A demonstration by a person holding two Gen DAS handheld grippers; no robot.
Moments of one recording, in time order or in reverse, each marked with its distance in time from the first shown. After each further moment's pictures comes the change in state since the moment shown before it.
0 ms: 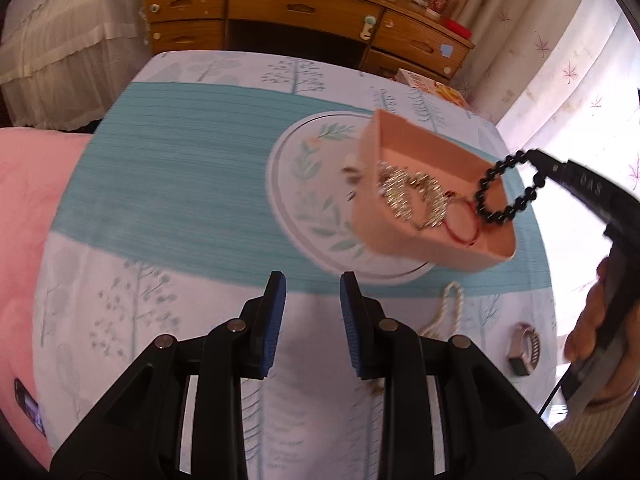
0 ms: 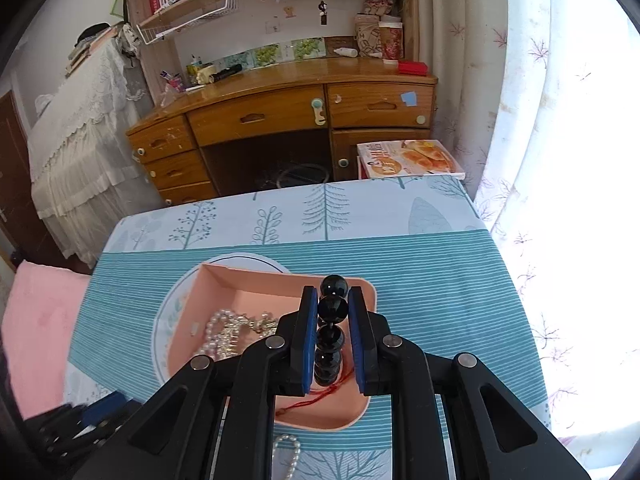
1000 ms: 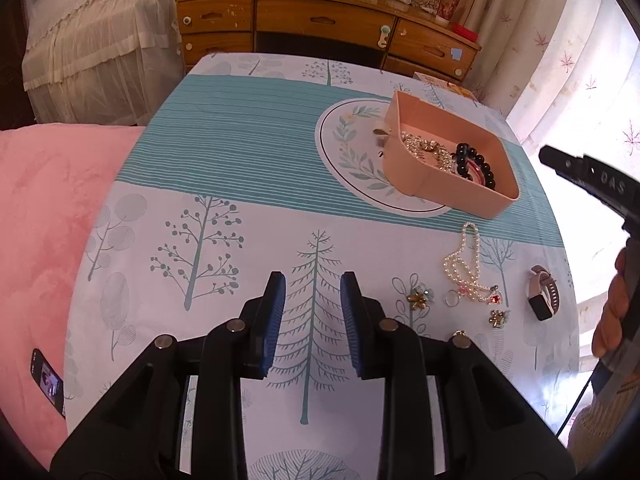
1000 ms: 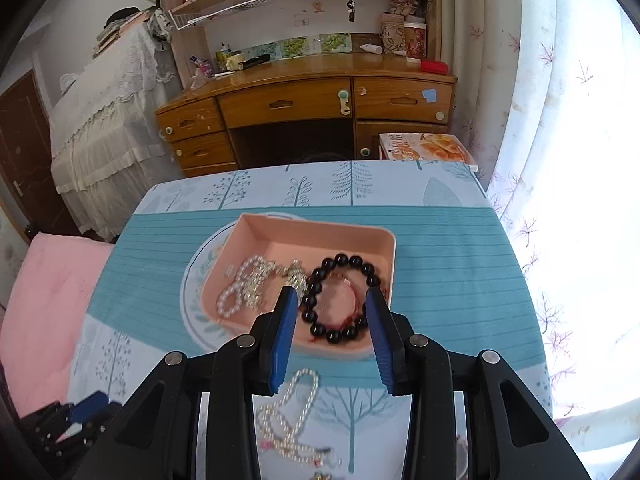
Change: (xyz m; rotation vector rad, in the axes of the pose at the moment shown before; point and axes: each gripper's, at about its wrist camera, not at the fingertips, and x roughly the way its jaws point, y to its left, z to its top) left arm -0.065 0.014 -0.075 0.013 -0.066 0.079; right arm -0.048 0.010 -0.054 -0.070 0.017 0.088
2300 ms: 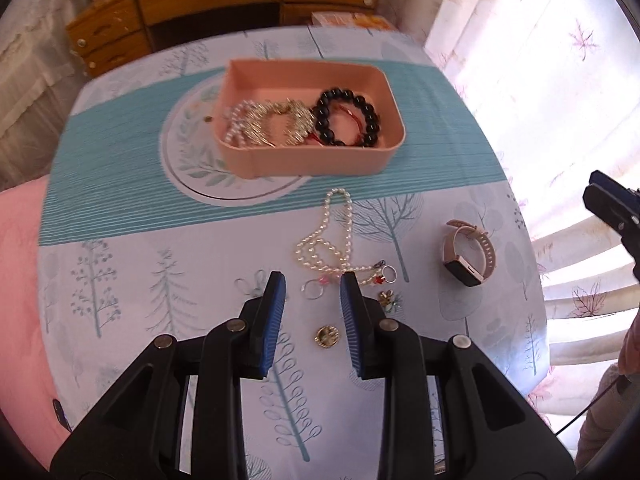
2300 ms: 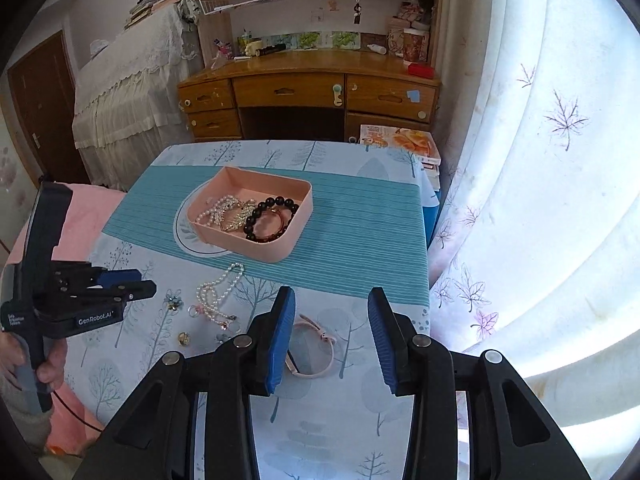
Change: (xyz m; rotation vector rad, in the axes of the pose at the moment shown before) left arm 0.021 -0.148 0.025 0.280 0.249 -0.118; right arm -0.173 -0.143 -0.062 -0.131 0.057 0.005
